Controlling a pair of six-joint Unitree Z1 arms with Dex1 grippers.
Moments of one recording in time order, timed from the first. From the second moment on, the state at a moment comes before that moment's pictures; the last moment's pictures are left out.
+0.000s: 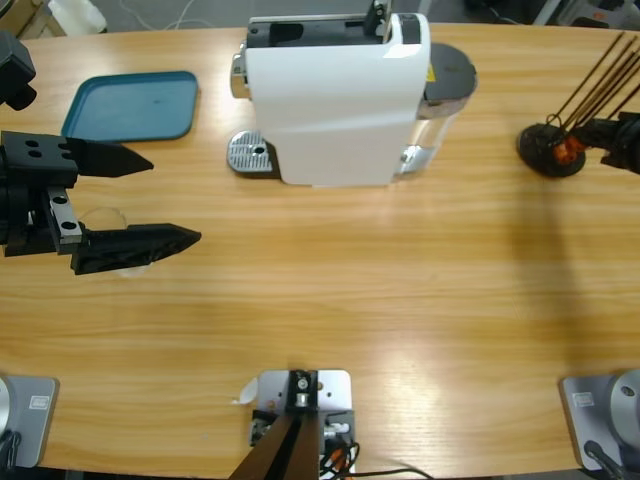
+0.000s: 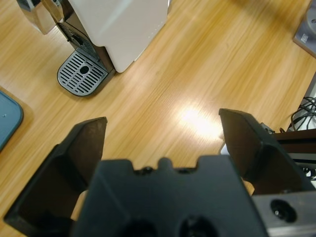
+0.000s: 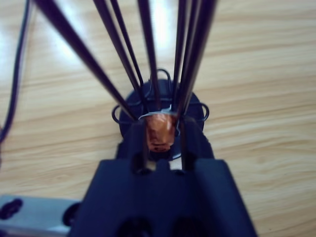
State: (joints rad) arm 0 -1.02 1.27 -0.95 0.44 0.02 -0.11; arm 1 0.10 1.50 -0.41 -0.38 -0.18 0.16
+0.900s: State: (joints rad) arm 0 -1.02 1.27 -0.95 0.43 0.02 -0.12; arm 1 0.11 1.41 -0.42 -0.25 -0.19 0.21
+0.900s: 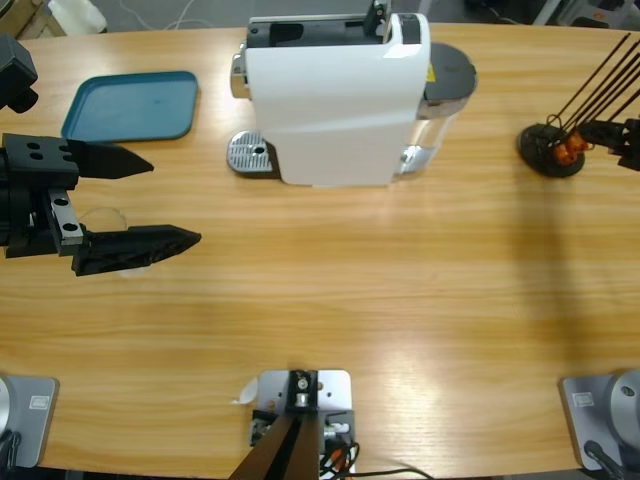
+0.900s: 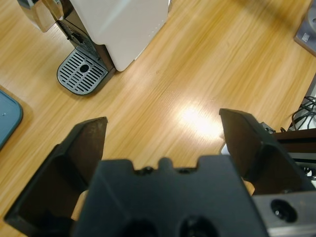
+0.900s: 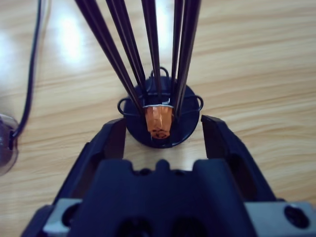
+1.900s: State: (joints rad) arm 0 -1.02 1.27 -0.94 0.43 0.02 -0.12; arm 1 0.08 1.53 -0.42 -0.32 -0.16 0.21
